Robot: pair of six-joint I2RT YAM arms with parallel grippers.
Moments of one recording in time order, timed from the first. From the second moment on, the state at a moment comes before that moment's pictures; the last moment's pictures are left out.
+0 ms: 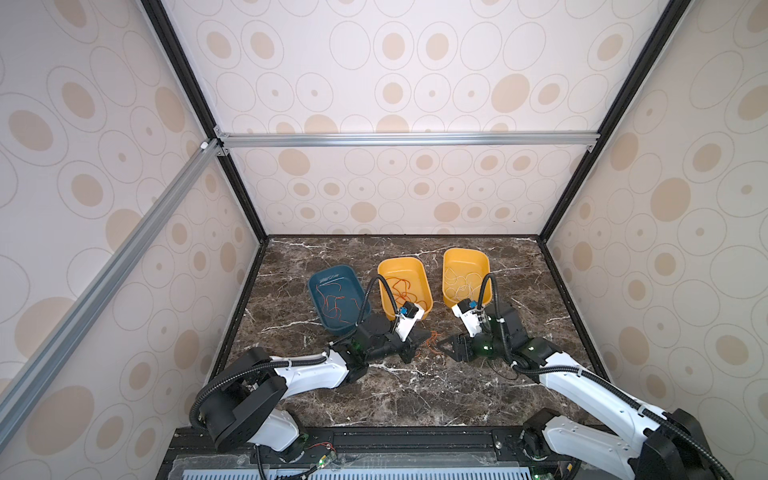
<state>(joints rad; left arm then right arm) -0.86 1.44 0.57 0.58 0.29 -0.21 0.50 1.04 0.57 -0.26 -0.50 0.31</state>
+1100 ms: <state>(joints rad) -0.79 1.30 0.56 0.50 0.15 -0.23 0.59 0.95 0.55 -0.32 -0.15 0.27</state>
